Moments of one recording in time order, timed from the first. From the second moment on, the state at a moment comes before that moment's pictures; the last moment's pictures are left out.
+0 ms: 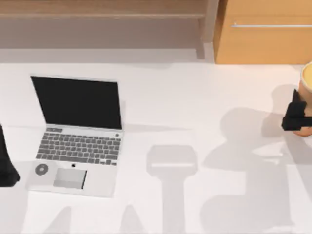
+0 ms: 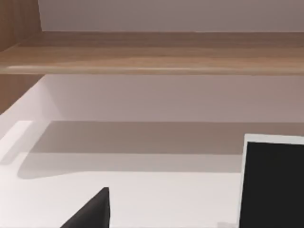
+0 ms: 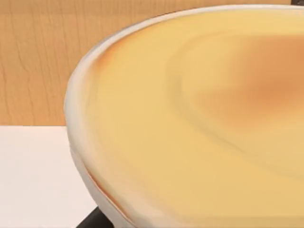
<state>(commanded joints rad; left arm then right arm) 0.00 0.00 0.00 0.00 0.00 0.00 0.11 1.87 0.32 1.34 0.15 0.03</state>
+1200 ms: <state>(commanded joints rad) 0.00 0.00 0.00 0.00 0.00 0.00 0.11 1.80 0.33 1.27 0.14 0.03</state>
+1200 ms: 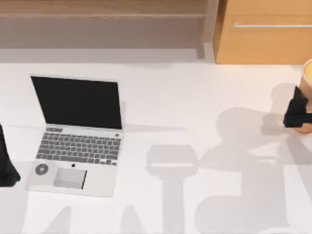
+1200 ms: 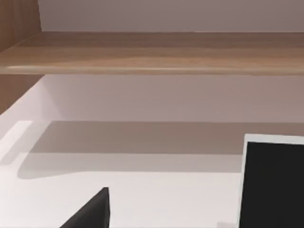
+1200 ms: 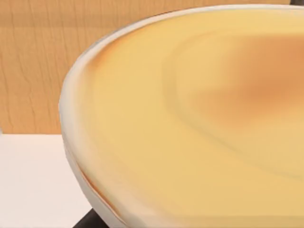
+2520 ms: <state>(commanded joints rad) 0.00 0.00 0.00 0.00 0.00 0.00 0.78 1.75 0.85 0.81 0.84 0.44</state>
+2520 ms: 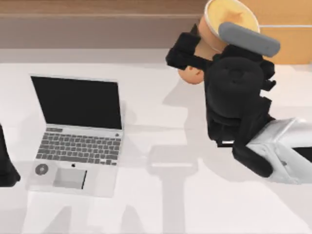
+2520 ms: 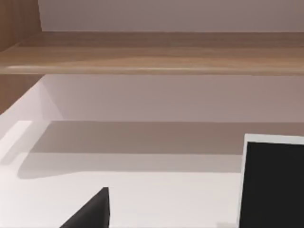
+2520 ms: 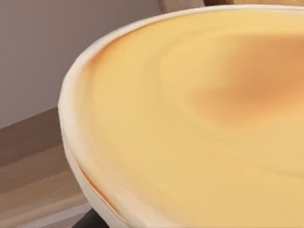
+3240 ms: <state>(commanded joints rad) 0.00 0.00 0.00 0.00 0.00 0.00 1.15 1.94 0.99 0.48 1.13 0.47</state>
